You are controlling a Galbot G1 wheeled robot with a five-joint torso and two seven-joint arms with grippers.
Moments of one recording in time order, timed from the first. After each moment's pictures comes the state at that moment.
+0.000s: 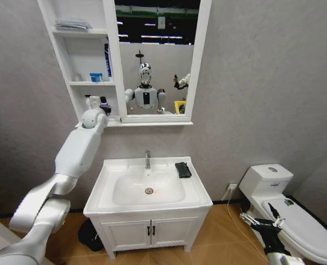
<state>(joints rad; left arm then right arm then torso) -0.18 -1.21 -0.09 -1.05 -0.58 0.52 -0.35 -1.60 1.48 0.98 2.07 0.10 0.17 -0.07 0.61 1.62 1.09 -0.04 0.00</state>
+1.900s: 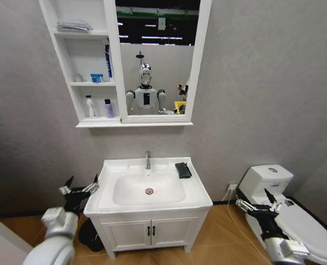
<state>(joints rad) 1.60 -1.32 -0.85 -2.42 -0.33 0.24 -0.15 -1.59 1.43 0.95 2.24 0.15 0.01 -0.07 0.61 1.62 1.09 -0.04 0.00</state>
